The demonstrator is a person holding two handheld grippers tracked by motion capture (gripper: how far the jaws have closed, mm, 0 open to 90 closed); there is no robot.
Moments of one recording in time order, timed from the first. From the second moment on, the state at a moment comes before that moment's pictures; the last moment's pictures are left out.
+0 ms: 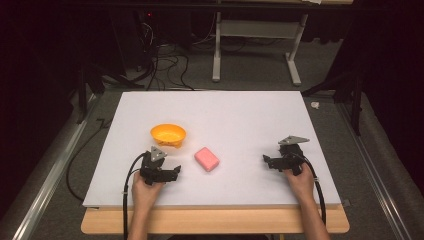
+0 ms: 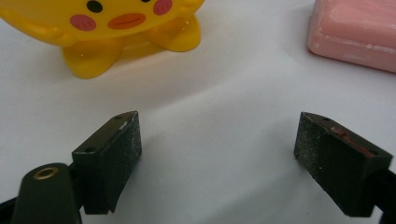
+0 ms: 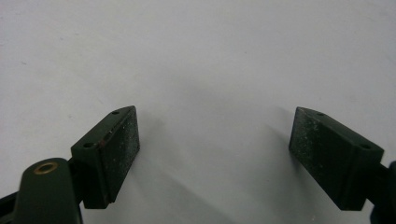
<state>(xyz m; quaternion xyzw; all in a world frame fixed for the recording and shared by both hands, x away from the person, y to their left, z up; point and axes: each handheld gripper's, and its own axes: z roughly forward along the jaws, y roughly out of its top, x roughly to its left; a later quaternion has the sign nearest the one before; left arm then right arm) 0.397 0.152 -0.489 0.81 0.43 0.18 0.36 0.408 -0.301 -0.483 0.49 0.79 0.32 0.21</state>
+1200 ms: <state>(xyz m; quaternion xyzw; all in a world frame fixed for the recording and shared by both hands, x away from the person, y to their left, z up) 0.398 0.152 -0.489 0.81 0.43 0.18 0.36 0.408 -0.301 -0.483 0.49 0.79 0.32 0.21</state>
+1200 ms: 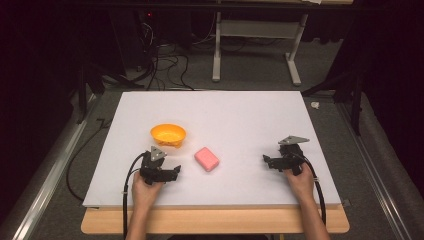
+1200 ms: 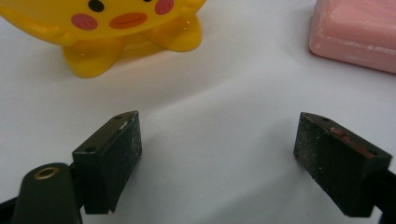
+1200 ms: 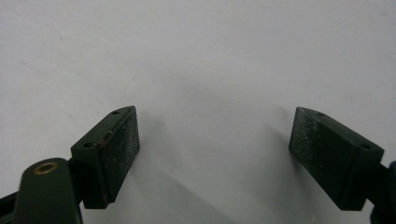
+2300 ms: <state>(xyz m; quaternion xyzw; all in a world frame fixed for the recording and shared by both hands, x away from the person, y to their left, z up) 0.378 0.137 -0.470 0.80 0.40 0.16 0.41 0.408 -0.301 -0.483 0.49 0.79 0.32 0.21</state>
